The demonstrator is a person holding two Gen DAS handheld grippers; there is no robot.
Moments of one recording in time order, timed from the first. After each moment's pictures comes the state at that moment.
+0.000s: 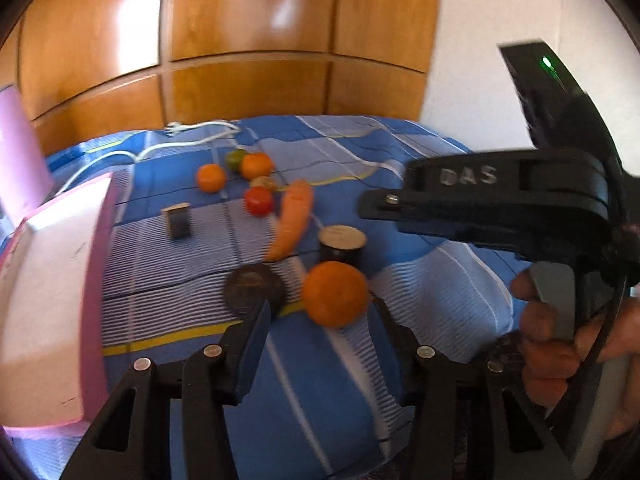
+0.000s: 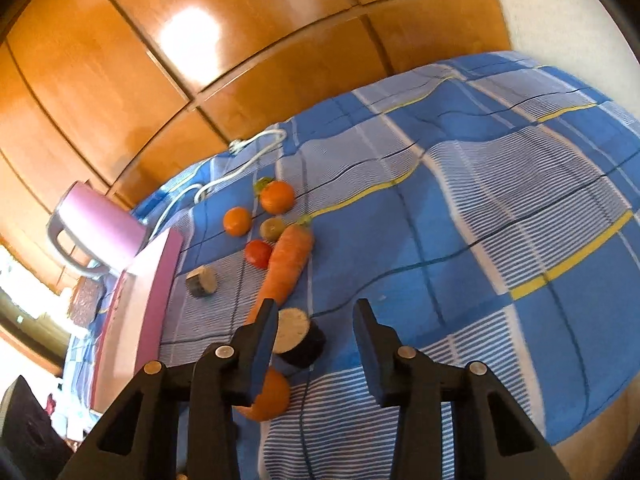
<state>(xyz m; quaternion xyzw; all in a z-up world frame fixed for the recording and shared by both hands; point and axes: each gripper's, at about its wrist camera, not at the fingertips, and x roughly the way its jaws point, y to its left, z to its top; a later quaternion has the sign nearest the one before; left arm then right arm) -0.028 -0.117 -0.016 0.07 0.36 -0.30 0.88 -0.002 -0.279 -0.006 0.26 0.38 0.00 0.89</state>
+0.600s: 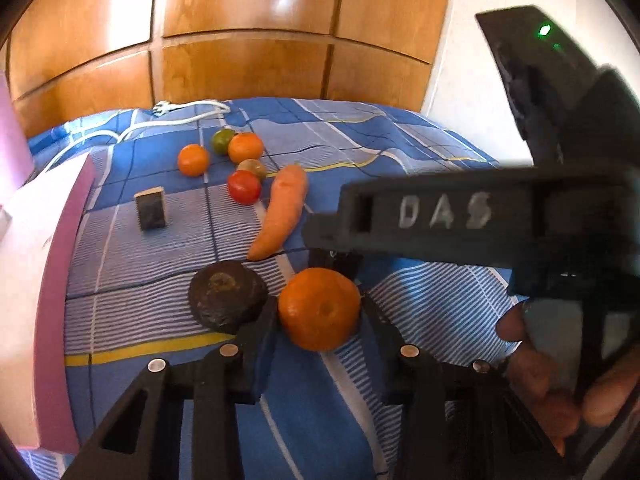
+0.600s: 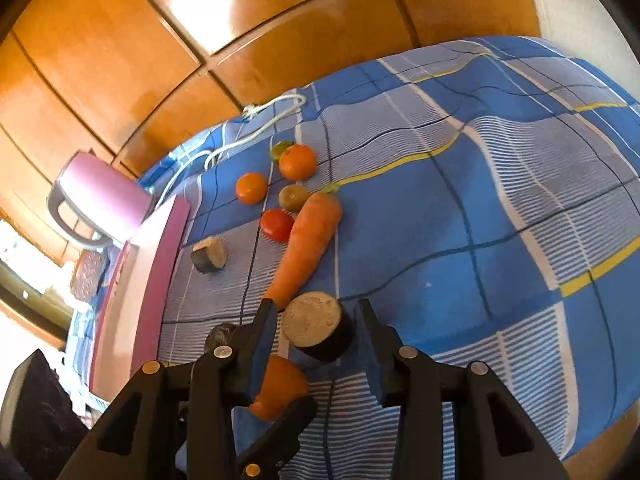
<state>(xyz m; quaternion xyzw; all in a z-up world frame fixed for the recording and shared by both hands) 0.000 -0.127 -0.033 0.04 0.38 -0.30 0.87 0.021 -0.256 -0.021 0.23 0.43 0.03 0.87</state>
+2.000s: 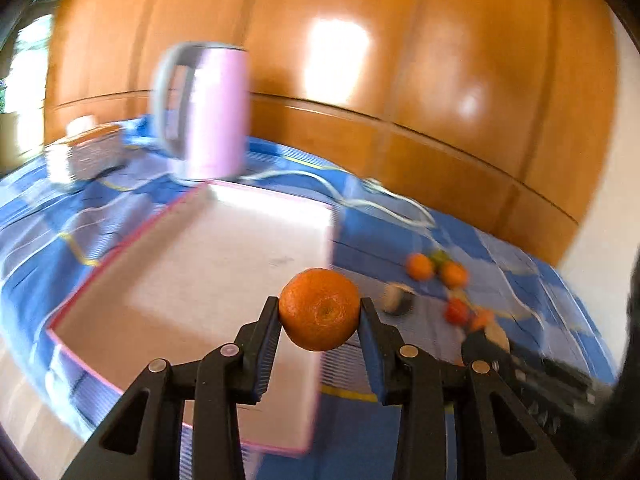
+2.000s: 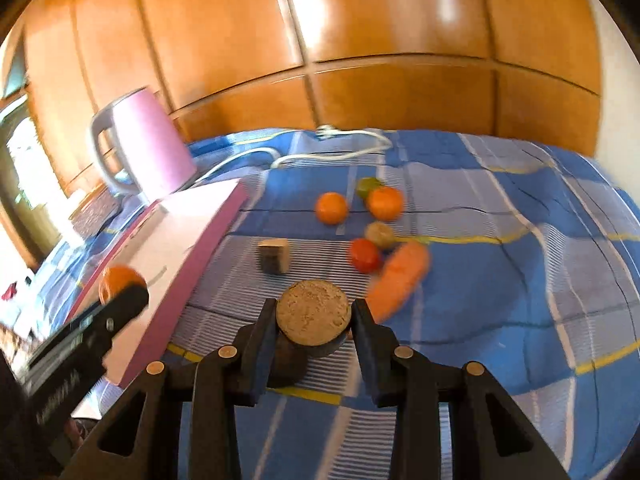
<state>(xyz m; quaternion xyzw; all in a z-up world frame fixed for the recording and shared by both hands) -0.004 0.018 0.010 -0.13 0.27 0.01 0.95 0.020 -0.173 0.006 0.06 0.36 0.09 0.93</state>
